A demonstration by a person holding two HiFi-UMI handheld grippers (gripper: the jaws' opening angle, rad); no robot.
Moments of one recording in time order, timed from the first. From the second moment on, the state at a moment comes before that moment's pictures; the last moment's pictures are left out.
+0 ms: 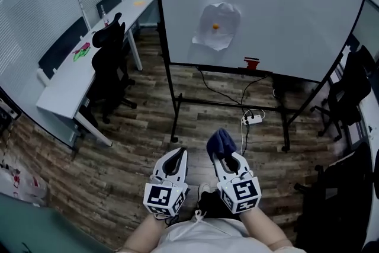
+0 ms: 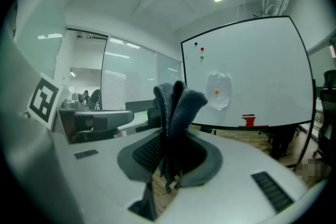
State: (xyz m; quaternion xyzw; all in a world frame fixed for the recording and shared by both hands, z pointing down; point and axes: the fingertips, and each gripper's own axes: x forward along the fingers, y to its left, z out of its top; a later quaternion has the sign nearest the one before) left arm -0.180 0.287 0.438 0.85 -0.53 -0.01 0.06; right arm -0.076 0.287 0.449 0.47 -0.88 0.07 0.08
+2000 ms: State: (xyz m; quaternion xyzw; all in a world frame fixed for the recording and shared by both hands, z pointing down) left arm -0.418 -0.216 0.486 0.86 -0.51 0.02 0.08; right arm -0.322 -0.228 0.530 0.45 -0.87 0.11 0.14
